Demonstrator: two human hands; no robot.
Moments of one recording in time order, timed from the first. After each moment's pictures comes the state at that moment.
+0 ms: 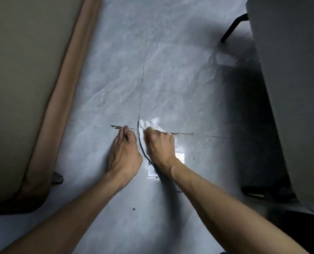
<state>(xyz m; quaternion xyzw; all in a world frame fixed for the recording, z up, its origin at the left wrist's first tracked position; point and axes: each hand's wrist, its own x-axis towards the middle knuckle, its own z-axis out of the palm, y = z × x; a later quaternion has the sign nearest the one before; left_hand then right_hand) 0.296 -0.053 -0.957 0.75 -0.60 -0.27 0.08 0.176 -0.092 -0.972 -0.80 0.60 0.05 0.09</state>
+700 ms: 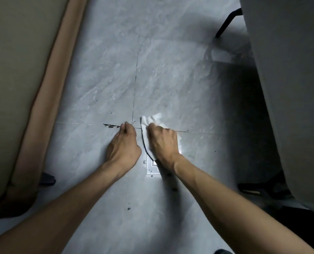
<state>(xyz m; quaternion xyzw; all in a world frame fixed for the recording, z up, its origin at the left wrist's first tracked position) 0.285 -0.072 -0.946 0.75 -0.59 -0.30 0.03 0.149 -0.103 -0.979 -0.81 0.58 0.02 0.06</state>
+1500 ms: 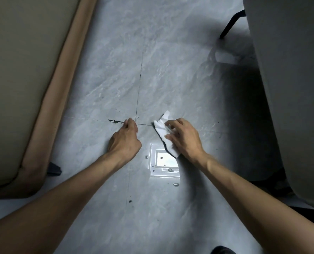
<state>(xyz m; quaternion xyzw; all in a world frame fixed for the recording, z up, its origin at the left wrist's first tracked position) 0.293 -0.069 -0.941 0.75 -0.58 -0.32 0.07 0.082 -0.110 -0.991 -0.80 0.55 -0.14 0.21</state>
